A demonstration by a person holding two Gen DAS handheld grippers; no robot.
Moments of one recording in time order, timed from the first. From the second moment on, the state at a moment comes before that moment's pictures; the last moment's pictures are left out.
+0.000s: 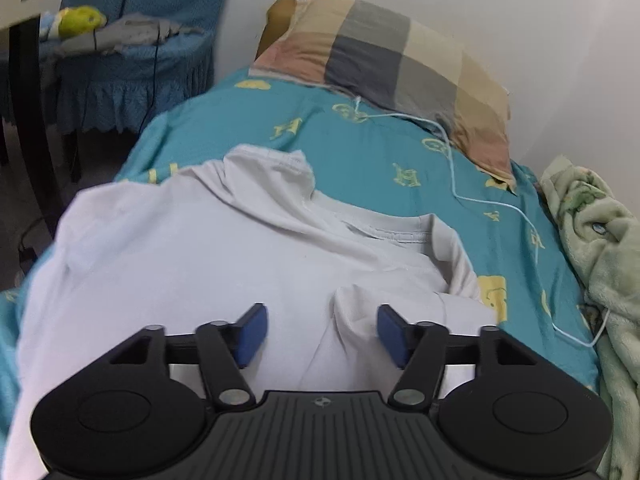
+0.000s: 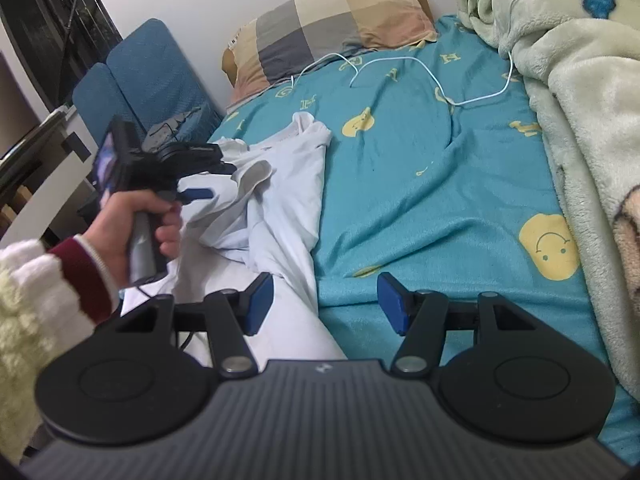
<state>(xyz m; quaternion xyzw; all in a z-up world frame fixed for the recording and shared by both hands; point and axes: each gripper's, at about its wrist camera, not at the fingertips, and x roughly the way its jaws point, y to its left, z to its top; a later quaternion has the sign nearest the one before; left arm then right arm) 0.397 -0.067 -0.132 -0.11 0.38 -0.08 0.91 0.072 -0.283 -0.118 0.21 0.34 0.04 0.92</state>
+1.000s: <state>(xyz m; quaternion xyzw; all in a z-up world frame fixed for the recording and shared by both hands) 0.342 -0.050 -0.154 -0.18 0.36 -0.10 0.91 0.071 -0.307 -0.123 0.27 0.34 0.02 0.90</state>
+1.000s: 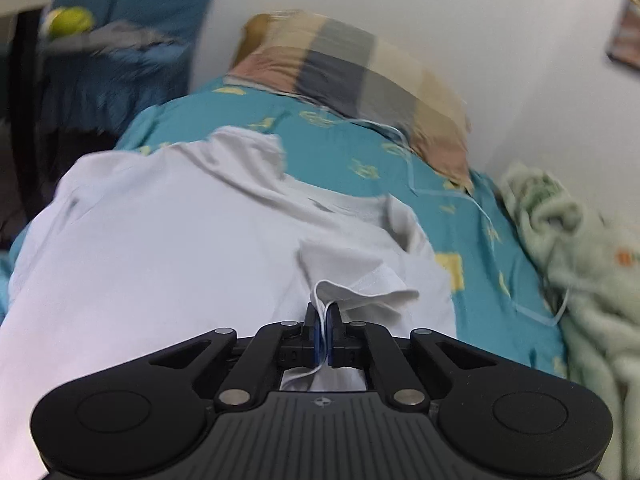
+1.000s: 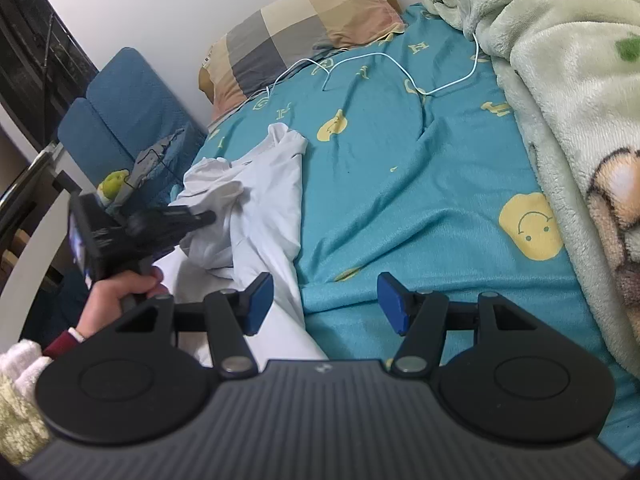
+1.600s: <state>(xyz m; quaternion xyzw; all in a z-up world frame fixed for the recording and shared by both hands) 0.260 -0.012 -0.092 -0.17 0.38 -0.05 0.91 0.063 -0.303 -0.105 0.24 0.31 0.04 0.92</state>
